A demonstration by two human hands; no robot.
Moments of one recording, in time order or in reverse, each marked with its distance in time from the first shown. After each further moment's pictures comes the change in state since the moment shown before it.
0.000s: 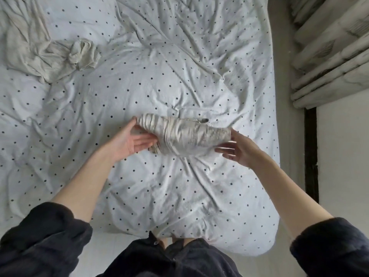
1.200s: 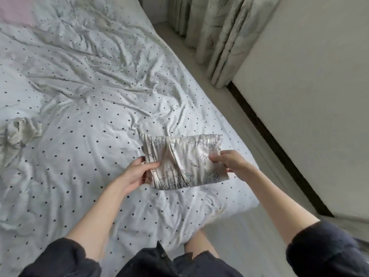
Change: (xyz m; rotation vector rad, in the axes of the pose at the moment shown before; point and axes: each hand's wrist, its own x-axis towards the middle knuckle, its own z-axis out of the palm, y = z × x) left_hand -0.050 -0.024 0.040 0.544 -0.426 0.009; right_hand -0.124 0.108 0.025 0.038 0.388 -0.098
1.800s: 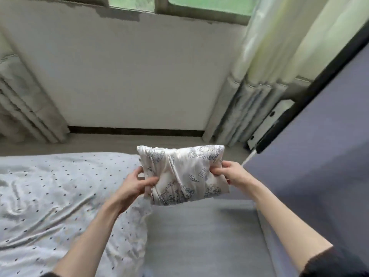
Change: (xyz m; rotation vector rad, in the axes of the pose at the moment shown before) left_hand -0.177 -0.108 0.262 0.846 -0.839 0.175; right_hand -0.378 0.321 -0.011 0.817 0.766 0.041
